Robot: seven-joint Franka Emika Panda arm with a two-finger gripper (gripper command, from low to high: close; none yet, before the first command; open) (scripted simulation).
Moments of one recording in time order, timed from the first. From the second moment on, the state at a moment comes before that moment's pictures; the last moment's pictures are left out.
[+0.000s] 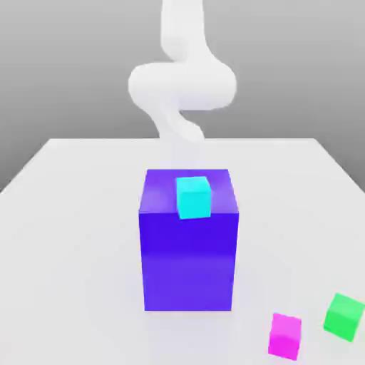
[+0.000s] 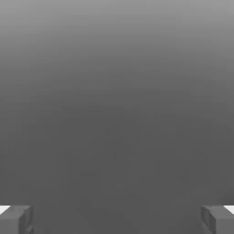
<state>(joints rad) 0.06 -0.71 -0.03 -2.31 0.02 2.33 0.71</state>
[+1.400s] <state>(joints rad) 0.42 0.36 -0.05 -2.42 0.05 2.78 -0.15</state>
